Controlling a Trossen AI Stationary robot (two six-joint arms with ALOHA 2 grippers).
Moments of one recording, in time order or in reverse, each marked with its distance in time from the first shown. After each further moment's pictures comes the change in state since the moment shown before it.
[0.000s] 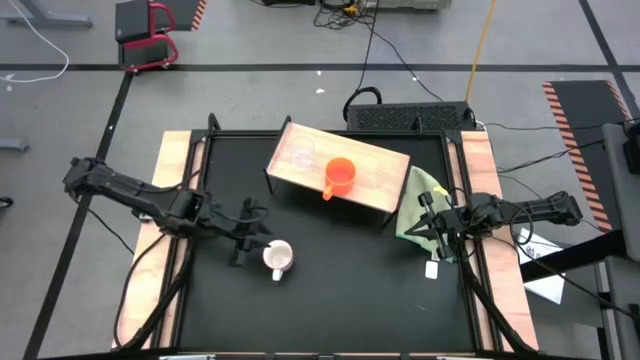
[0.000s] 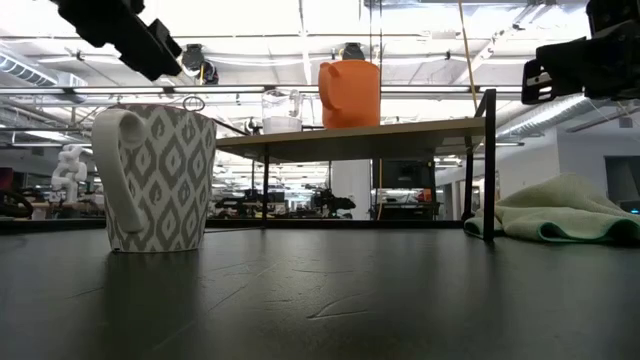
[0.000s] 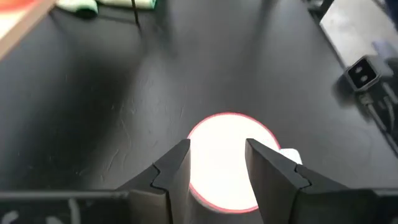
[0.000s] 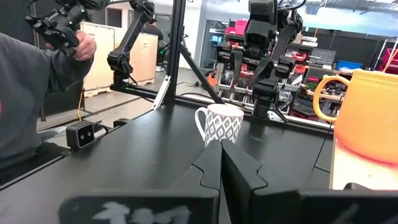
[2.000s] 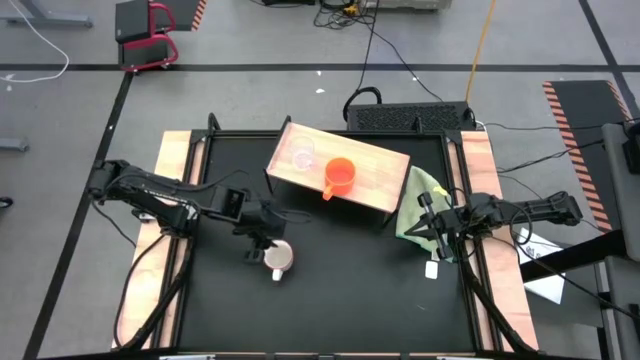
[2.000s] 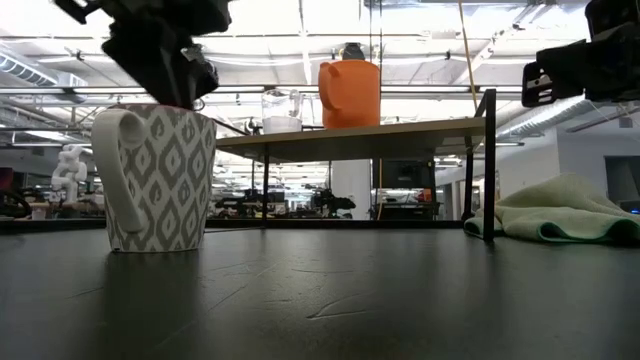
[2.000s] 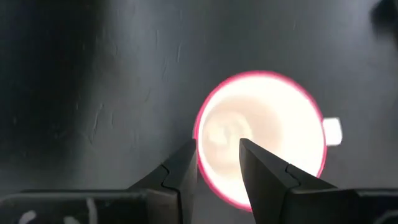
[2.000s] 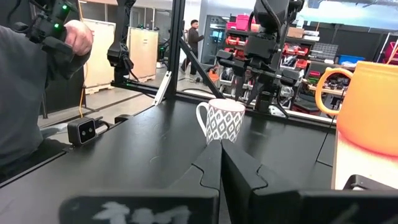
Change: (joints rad) left arm 0.130 0.361 0.267 -0.297 0.180 0.106; right arm 0.000 0.000 0.000 -0.018 0.000 0.007
